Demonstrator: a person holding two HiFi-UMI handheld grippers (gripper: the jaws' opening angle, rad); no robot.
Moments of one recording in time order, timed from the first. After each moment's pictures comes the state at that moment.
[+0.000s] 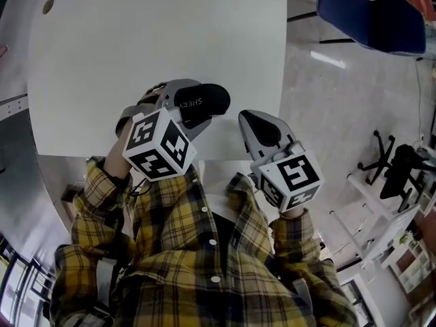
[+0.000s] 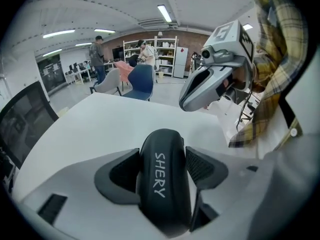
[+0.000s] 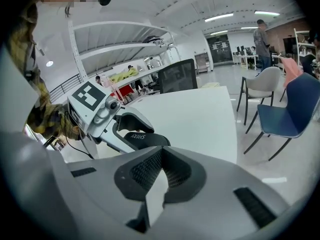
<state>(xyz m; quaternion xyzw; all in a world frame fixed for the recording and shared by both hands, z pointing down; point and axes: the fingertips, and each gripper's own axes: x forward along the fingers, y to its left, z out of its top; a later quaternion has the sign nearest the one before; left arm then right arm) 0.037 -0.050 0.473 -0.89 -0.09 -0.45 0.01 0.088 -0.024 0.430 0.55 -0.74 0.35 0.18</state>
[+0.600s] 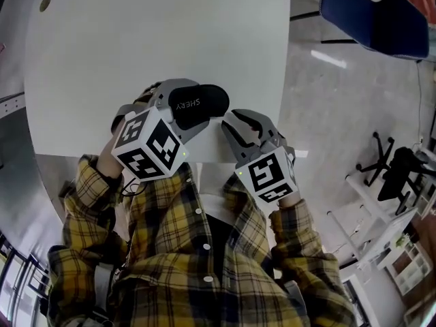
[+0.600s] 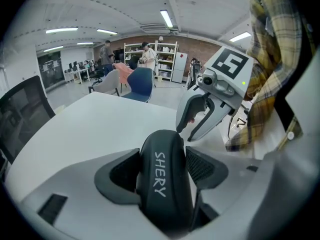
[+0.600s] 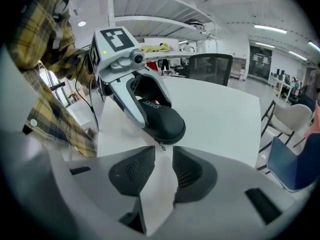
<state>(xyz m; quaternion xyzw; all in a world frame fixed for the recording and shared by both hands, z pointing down) 0.040 -0.048 0.469 -0.90 -0.10 -0.42 -0.01 0.061 -0.009 0.480 0.43 -0.81 0.23 0.33</state>
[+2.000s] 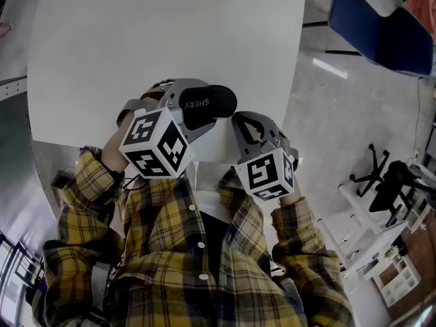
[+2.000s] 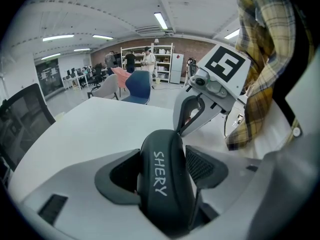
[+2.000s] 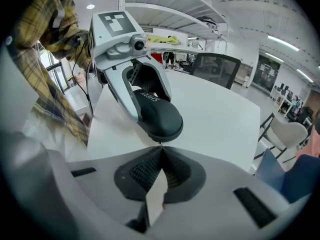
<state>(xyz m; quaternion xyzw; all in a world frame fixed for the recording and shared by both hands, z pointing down) 0.047 -0.045 0.467 -0.91 -0.10 -0.41 0.02 0.077 -0.013 0.489 0.42 -0.79 0.19 0.41</state>
